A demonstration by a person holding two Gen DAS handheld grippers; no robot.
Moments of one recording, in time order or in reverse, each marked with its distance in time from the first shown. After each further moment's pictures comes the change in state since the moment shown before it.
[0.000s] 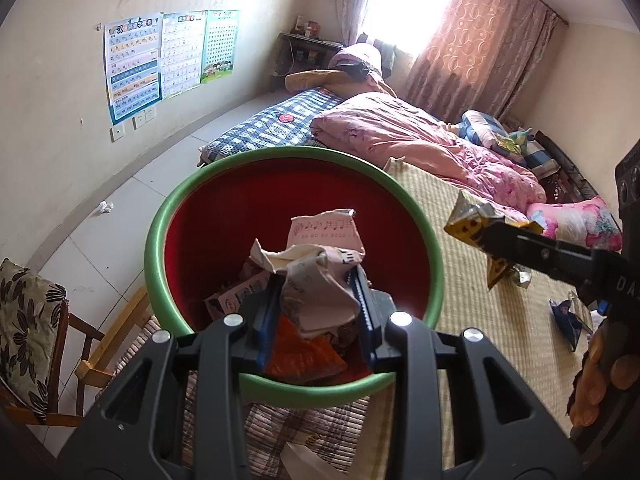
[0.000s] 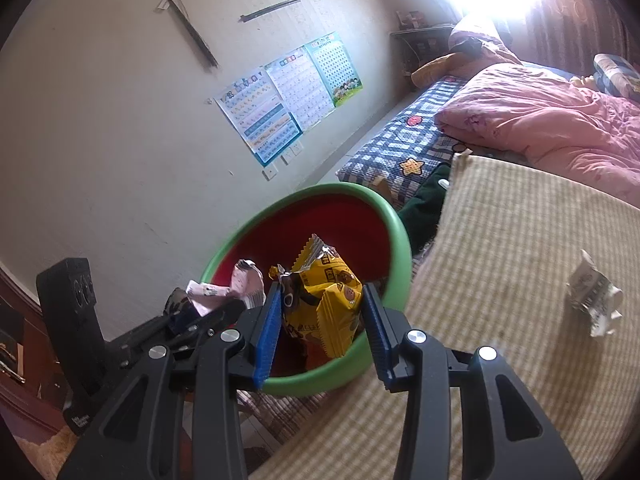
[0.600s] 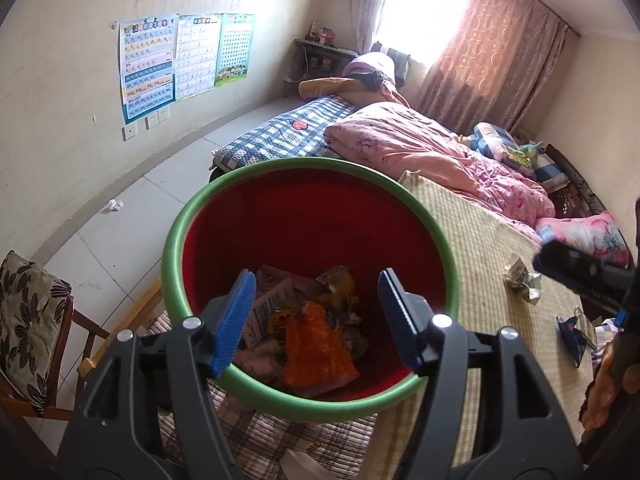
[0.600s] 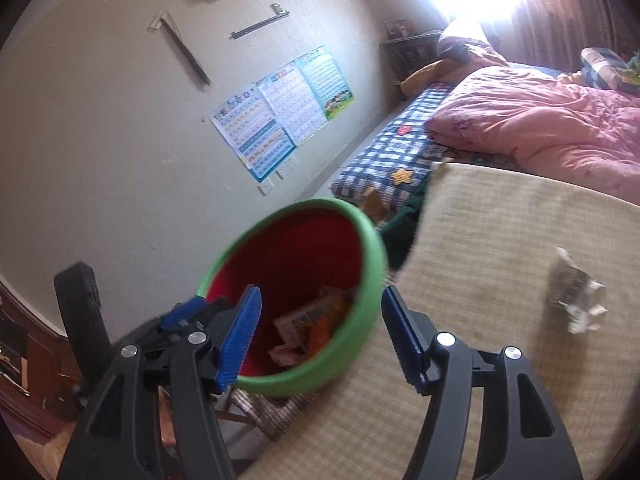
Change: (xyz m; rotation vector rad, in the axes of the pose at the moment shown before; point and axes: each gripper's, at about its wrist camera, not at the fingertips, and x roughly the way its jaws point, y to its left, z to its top) left arm -0.002 0.006 0.001 -0.037 -0.029 0.031; right arm -0.034 -0.028 -0.010 0.042 -0.052 -0.018
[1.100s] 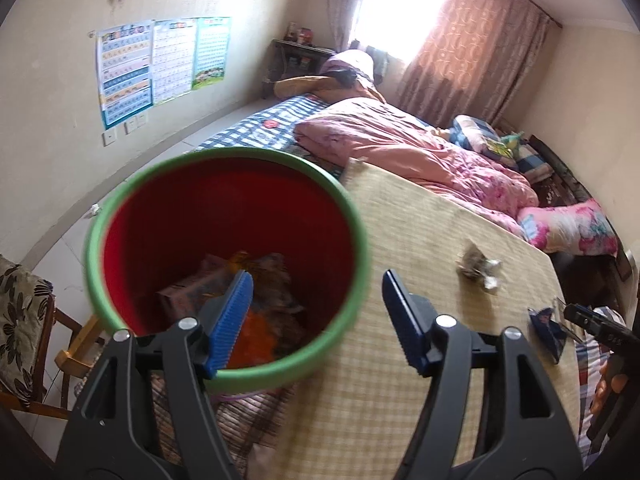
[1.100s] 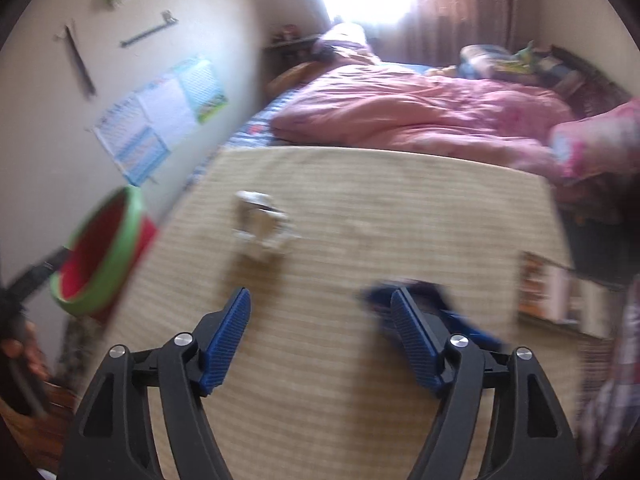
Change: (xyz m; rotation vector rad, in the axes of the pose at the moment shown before) left arm -0.005 -0.081 -0.021 0.042 0.002 -0.054; right arm -0.137 -0.166 -0.070 0.066 0.000 -0.462
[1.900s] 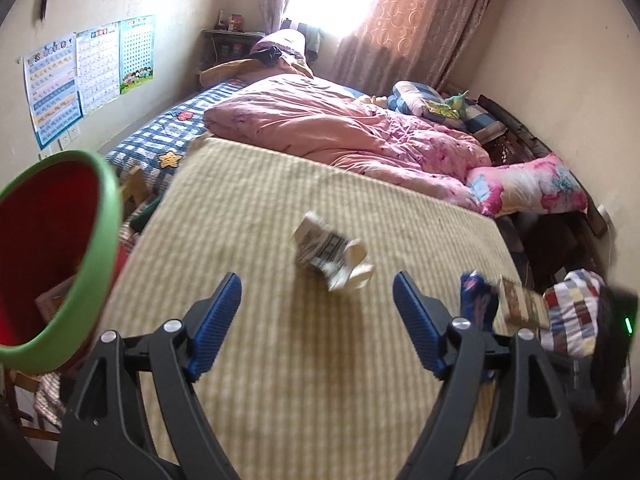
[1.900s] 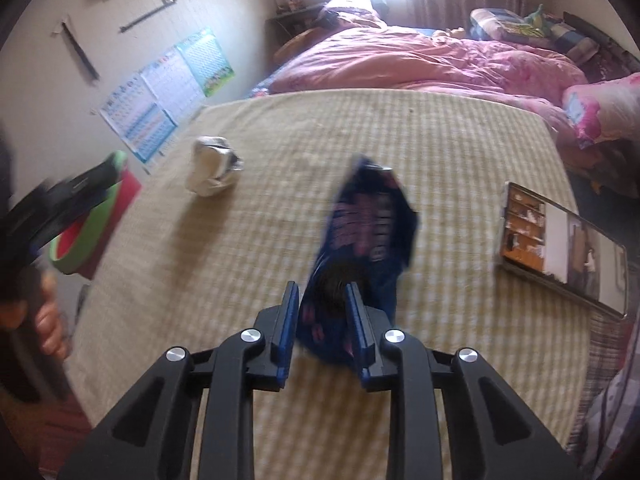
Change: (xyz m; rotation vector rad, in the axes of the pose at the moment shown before) left arm 0.067 -0.172 -0.009 0.112 0.068 -0.139; right arm 0.017 -0.055 -0.040 0.031 0.109 0.145
